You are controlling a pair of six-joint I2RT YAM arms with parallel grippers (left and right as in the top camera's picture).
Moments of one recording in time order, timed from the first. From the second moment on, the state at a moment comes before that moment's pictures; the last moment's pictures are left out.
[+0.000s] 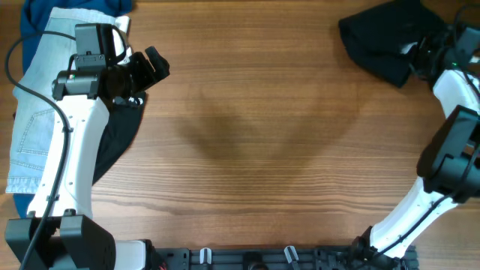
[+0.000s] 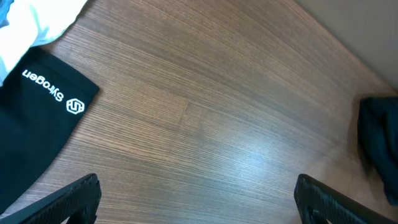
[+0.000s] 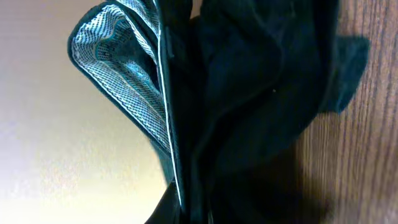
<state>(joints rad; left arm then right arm) 0.03 1.57 1.38 -0.79 0.24 -0.49 -0.40 2.12 1.49 -0.05 -0.13 1.50</state>
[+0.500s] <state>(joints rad) 0.03 1.57 1.38 -0.79 0.24 -0.49 -0.38 1.94 1.48 -0.15 -0.14 1.16</state>
